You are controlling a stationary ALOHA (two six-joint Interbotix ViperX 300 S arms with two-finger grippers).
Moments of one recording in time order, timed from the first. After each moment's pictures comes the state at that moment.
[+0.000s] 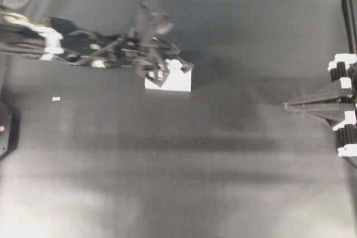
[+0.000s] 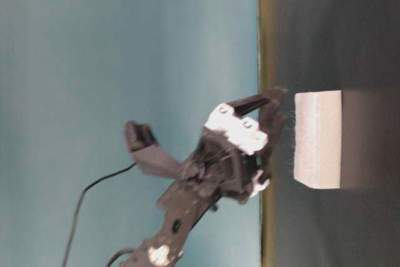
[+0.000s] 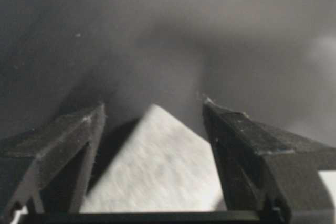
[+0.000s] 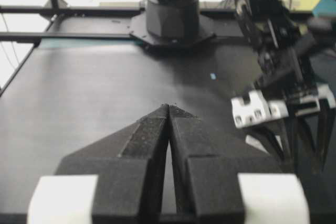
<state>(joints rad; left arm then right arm) 0.33 0.30 0.48 0.04 -0.13 -0.38 0.07 -0.97 1.23 0.00 -0.25 0.00</state>
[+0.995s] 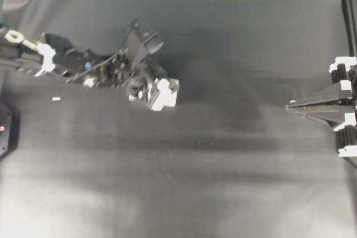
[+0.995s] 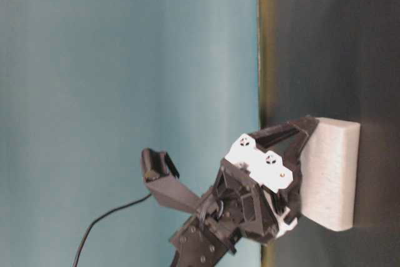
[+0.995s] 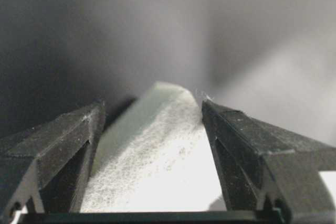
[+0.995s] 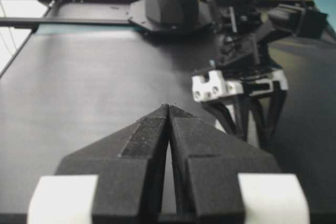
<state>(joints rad) 0.22 0.20 0.66 0.04 -0.11 -0.56 0.07 -1.00 1.26 0.00 -0.22 0.00</state>
